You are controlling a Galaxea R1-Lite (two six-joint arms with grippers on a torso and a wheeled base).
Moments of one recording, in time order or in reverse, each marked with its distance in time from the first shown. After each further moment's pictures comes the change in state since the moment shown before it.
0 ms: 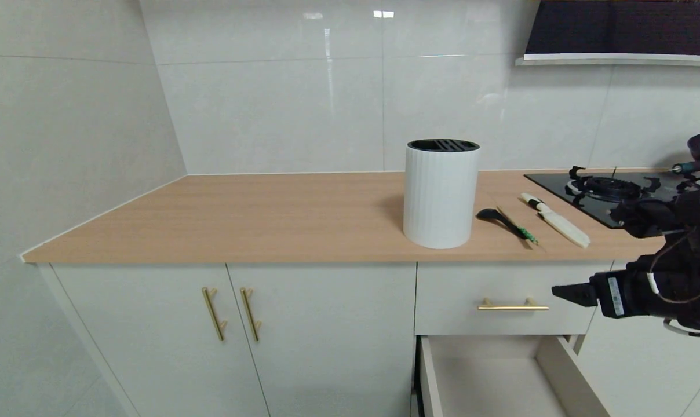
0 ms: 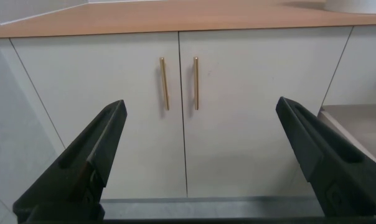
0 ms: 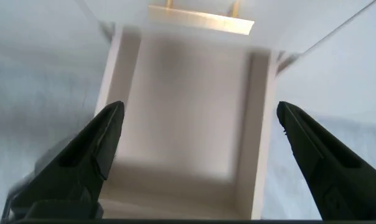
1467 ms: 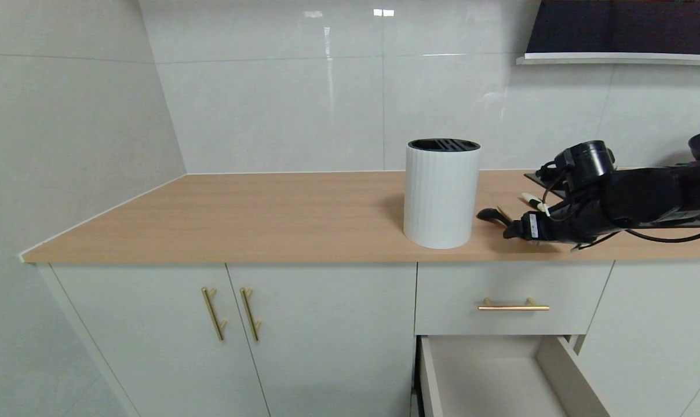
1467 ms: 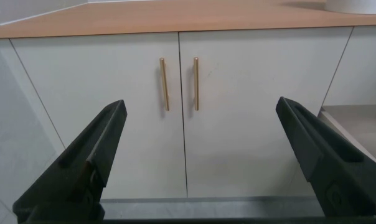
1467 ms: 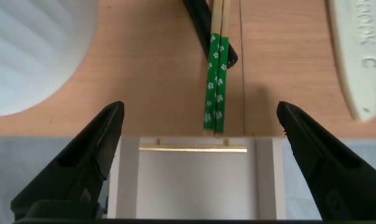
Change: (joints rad) left arm 0.000 0.000 0.000 0.000 0.000 0.000; right arm -0.097 0.574 -0.687 0.211 0.019 0.097
